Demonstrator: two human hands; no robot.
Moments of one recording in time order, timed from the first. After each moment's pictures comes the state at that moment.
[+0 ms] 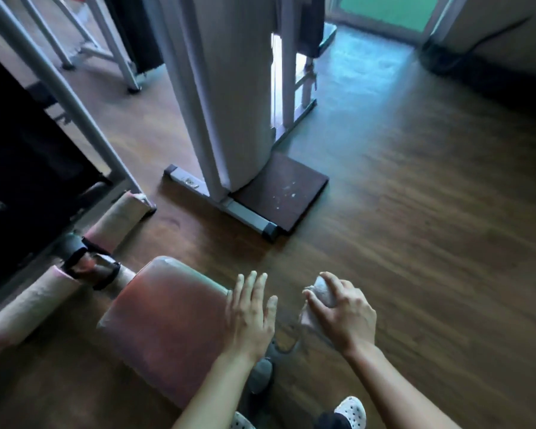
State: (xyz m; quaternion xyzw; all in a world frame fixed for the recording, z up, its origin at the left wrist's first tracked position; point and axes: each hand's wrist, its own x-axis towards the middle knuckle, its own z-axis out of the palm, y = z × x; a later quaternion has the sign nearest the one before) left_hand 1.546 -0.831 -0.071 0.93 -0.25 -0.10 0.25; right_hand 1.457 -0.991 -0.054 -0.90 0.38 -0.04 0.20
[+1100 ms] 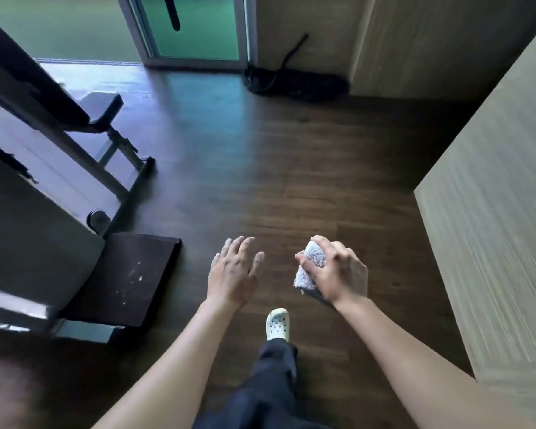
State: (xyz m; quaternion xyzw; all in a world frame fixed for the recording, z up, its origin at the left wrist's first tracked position) left_hand 1.445 -1.475 0.008 0.85 -0.46 -0.15 0.20; right_hand 1.268 -1.578 0.016 -0.83 0.50 -0.16 0.15
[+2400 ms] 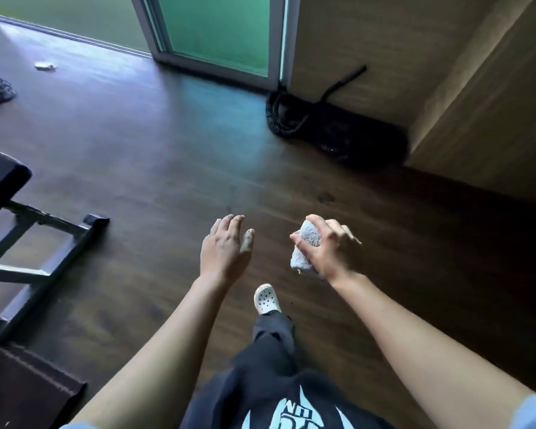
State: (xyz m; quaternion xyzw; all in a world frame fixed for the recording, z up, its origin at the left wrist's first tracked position) left_hand 1.859 -2.367 -0.007 0.91 -0.32 -0.12 0.23; right_hand 1.711 -2.514 0.005 -0.90 0.38 -0.13 0.17
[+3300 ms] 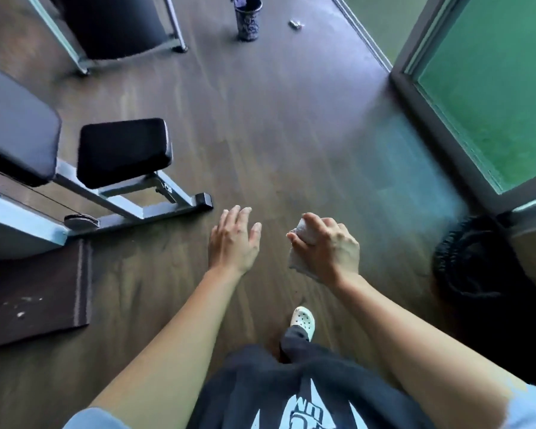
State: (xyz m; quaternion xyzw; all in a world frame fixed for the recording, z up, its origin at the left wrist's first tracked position) left_hand 2.364 -2.460 -0.015 0.96 0.12 -0.03 0.24; right_hand 2.382 -2.648 -0.006 -0.98 -0.06 0.00 0.18
